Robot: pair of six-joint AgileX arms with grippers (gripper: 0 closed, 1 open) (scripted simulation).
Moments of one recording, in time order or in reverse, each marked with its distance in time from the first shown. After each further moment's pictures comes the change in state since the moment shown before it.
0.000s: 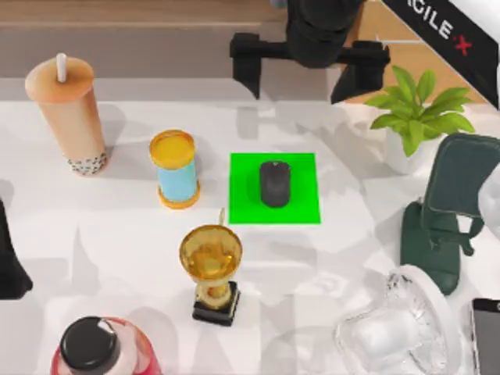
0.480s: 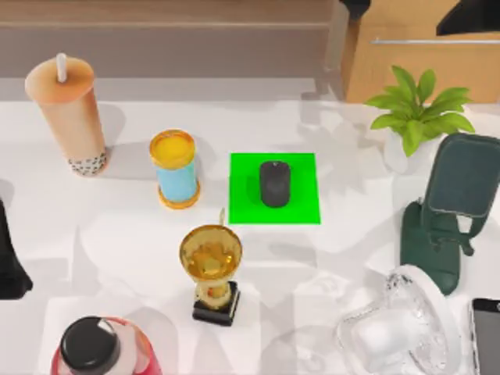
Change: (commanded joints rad) left arm 0.000 0.000 0.000 0.000 0.000 0.000; right arm -0.137 -0.503 -0.436 0.139 0.014 -0.074
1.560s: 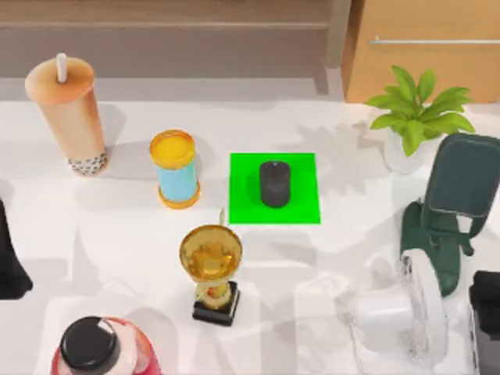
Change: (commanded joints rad) left arm 0.000 0.000 0.000 0.000 0.000 0.000; right arm -0.102 -0.724 -1.425 0.240 -0.026 -0.035
